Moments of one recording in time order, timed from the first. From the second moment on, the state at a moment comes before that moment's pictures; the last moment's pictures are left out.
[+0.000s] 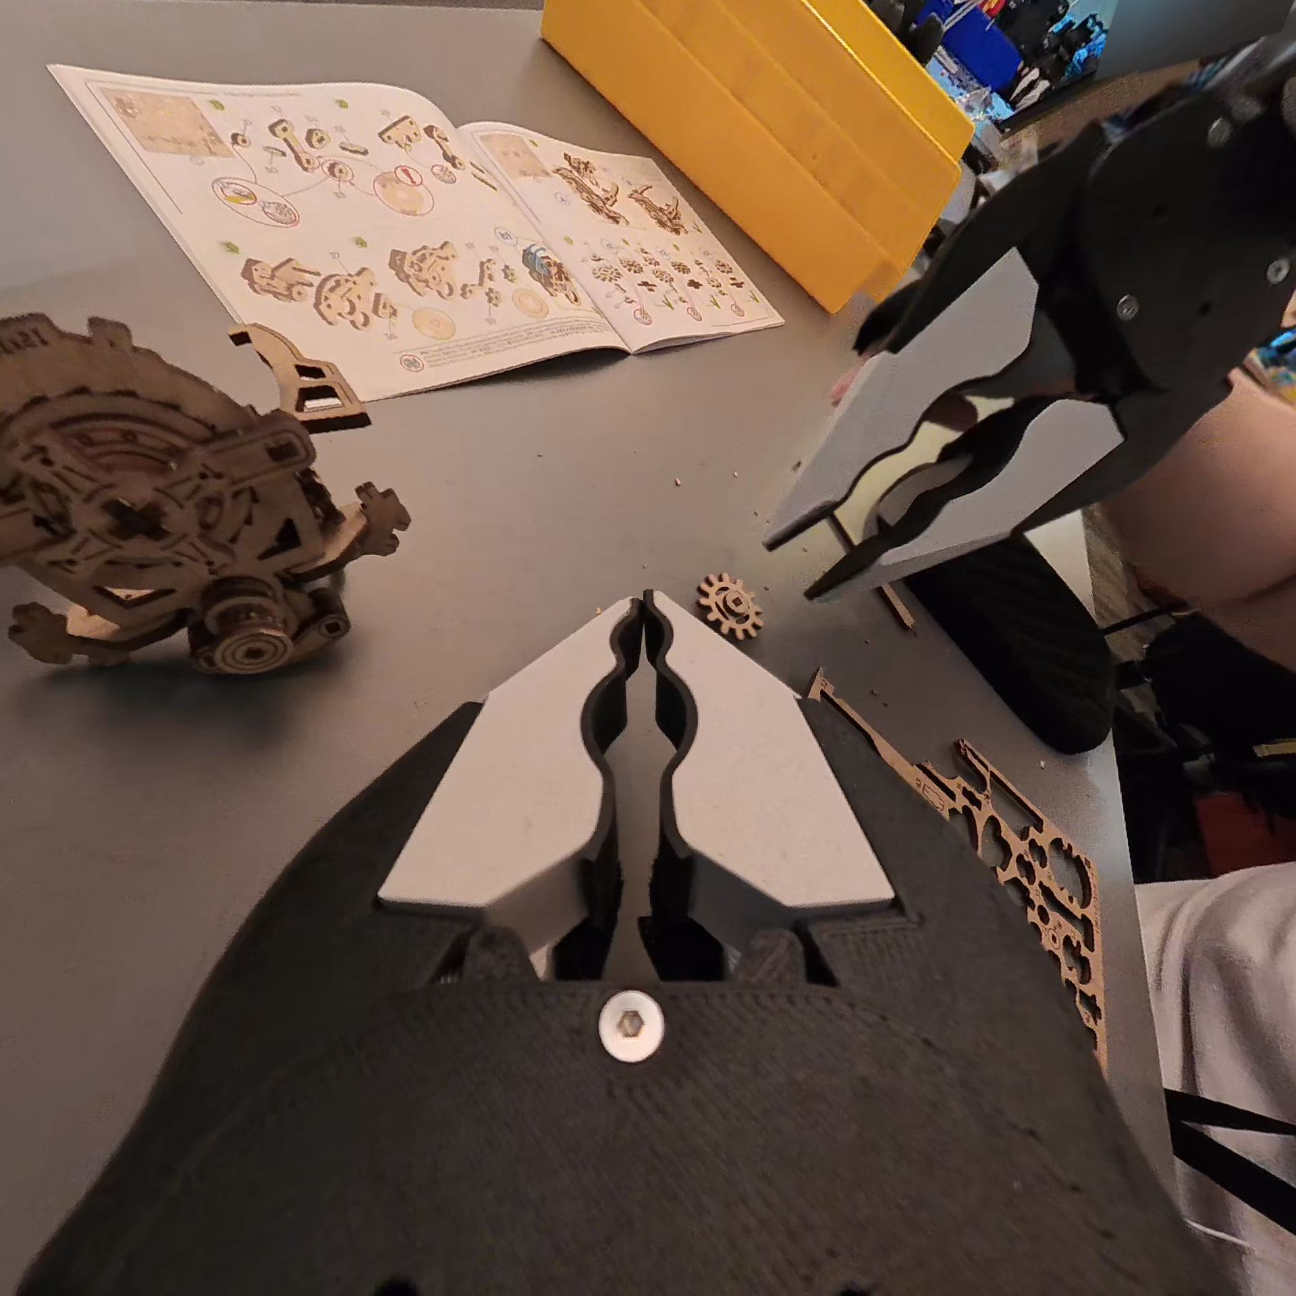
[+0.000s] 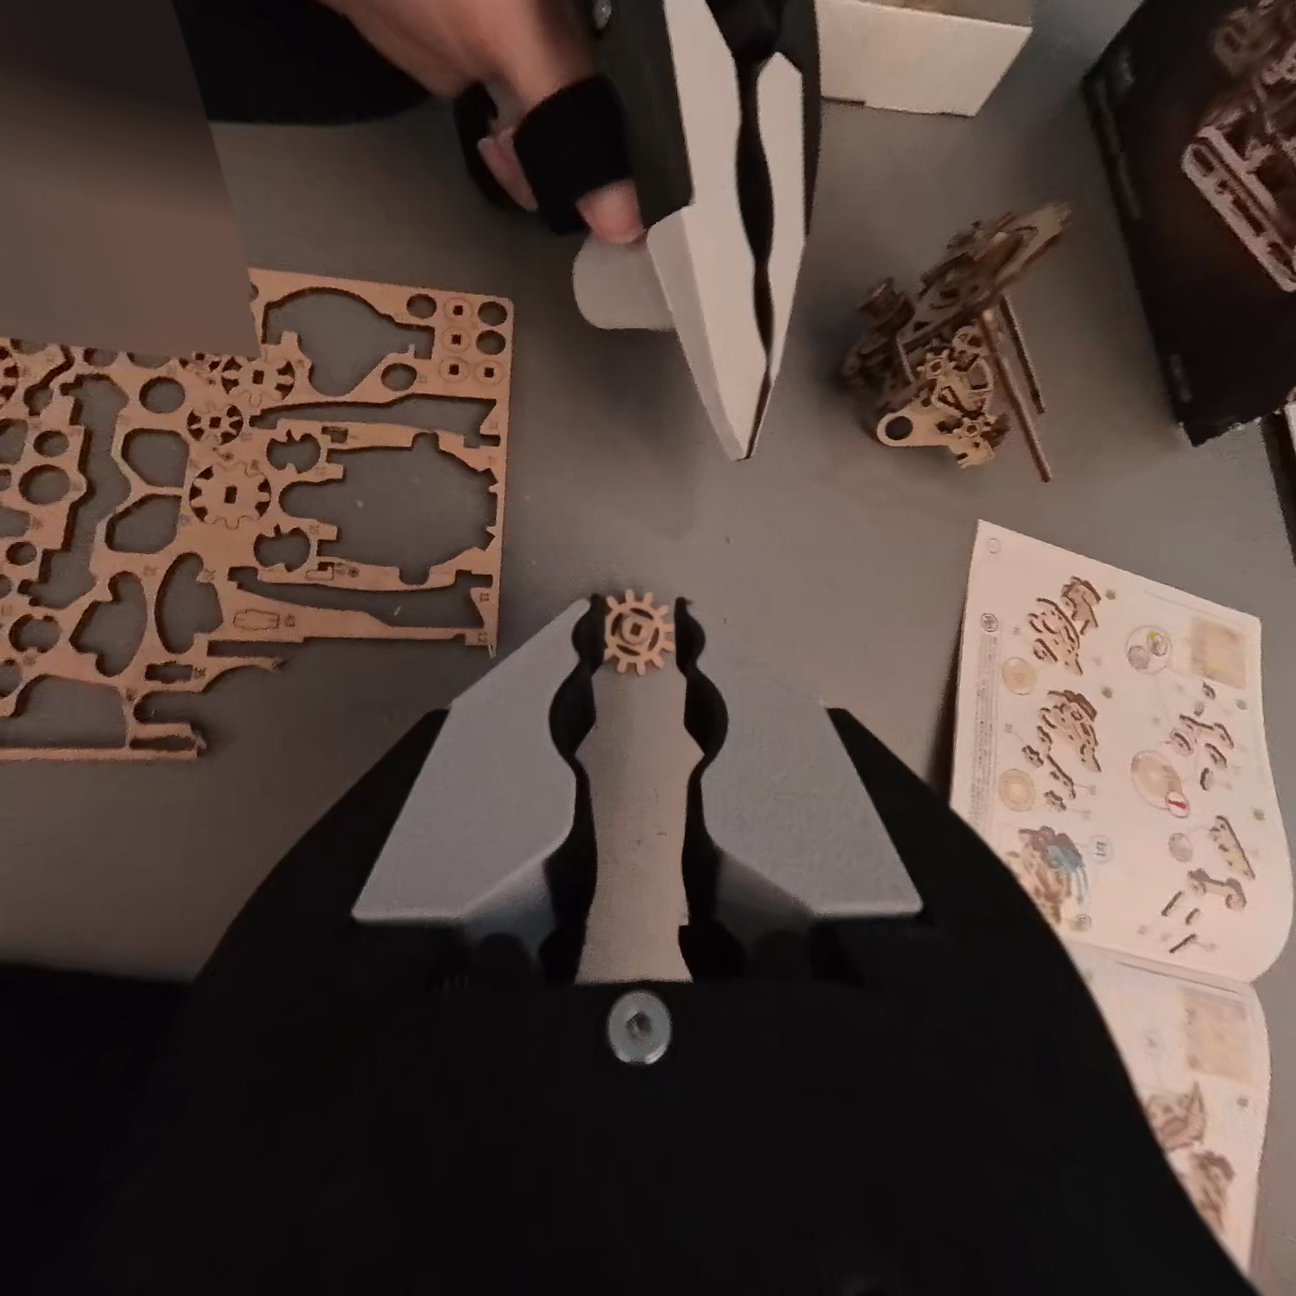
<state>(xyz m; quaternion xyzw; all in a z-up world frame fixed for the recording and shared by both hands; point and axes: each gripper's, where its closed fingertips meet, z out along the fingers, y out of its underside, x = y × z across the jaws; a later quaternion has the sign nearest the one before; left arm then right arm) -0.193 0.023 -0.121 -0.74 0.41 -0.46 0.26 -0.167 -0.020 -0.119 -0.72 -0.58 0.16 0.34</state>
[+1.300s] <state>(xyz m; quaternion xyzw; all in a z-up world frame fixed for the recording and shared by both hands) -0.198 -0.076 0.000 -0.40 0.55 -0.63 0.37 -0.187 -0.088 0.008 -0.59 -0.34 0.65 0.34</state>
